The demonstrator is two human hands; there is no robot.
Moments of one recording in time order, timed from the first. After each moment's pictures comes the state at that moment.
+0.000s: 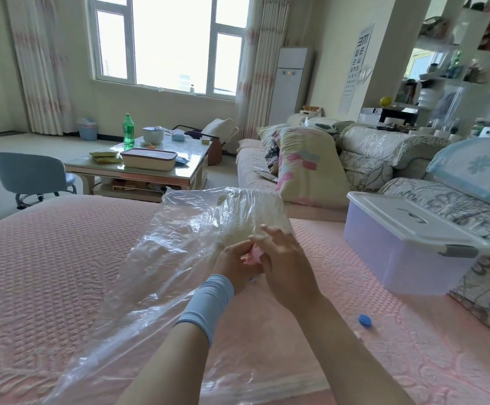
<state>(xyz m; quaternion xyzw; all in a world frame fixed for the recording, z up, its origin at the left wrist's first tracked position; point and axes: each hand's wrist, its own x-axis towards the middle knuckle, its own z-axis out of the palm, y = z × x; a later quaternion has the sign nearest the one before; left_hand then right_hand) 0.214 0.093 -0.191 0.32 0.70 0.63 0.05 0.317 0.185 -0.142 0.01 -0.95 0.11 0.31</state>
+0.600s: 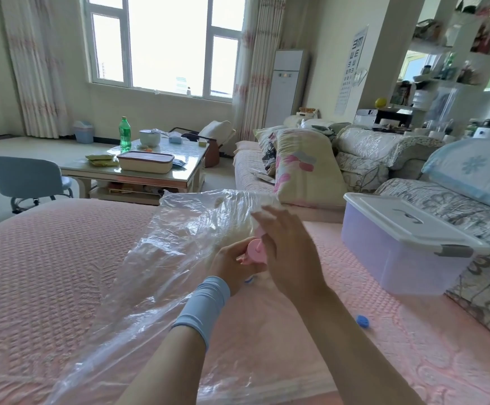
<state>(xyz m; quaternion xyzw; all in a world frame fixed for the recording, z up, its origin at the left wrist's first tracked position) 0.211 0.091 -0.190 0.34 0.67 0.66 0.06 0.327 0.176 -0.106 0.05 -0.89 0.11 0.44</state>
